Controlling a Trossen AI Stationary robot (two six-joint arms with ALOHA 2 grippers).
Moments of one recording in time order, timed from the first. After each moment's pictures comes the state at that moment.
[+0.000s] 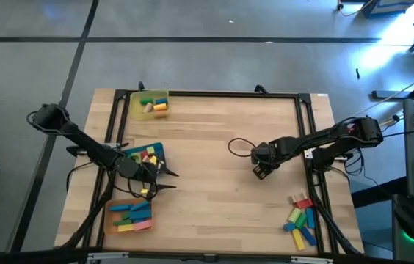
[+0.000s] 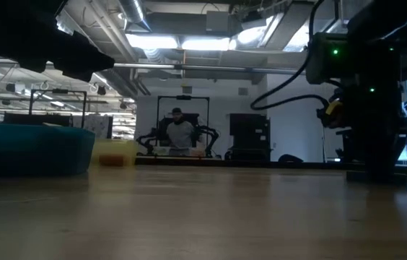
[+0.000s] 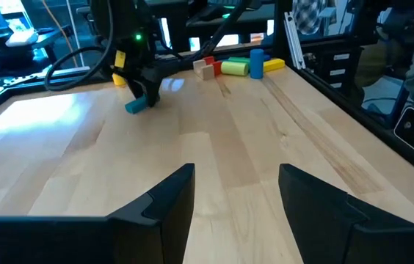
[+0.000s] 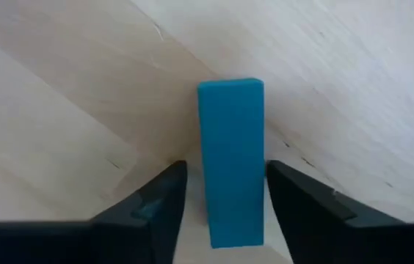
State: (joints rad) left arm -0.48 1.15 0.24 0.67 -0.36 0.01; right arm 0.05 1.45 0.67 -0.73 0.01 0.91
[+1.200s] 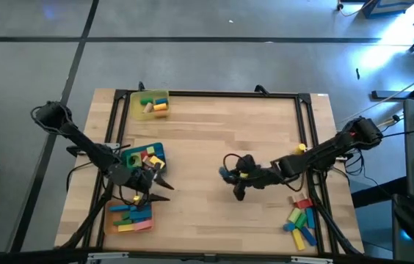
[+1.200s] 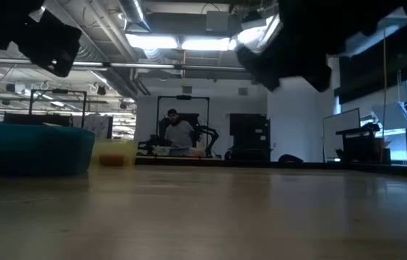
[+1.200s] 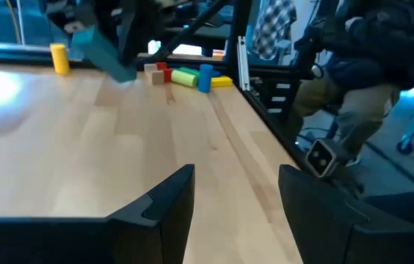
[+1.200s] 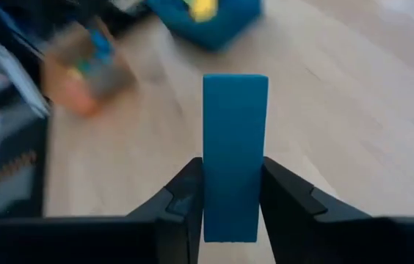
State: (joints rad) left arm -0.65 1.15 0.26 0.69 -0.38 -0.22; right arm 0.40 1.47 0.81 0.06 0.41 0.75
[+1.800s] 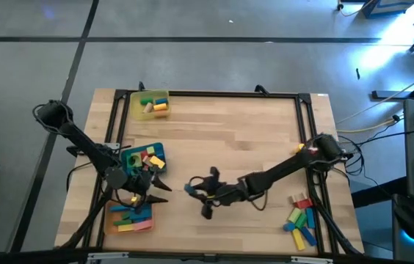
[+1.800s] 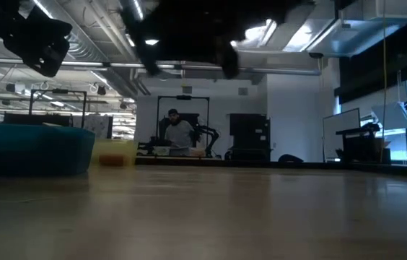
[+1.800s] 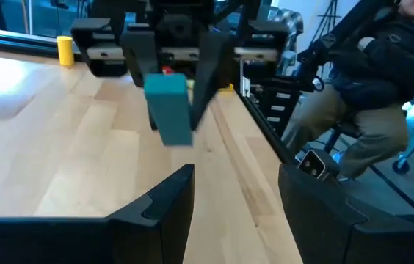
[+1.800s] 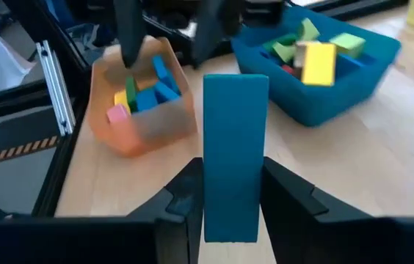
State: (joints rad) left arm -0.72 1.15 0.26 0.70 -0.48 -0.31; right arm 0.41 1.96 1.24 0.29 0.43 0.44
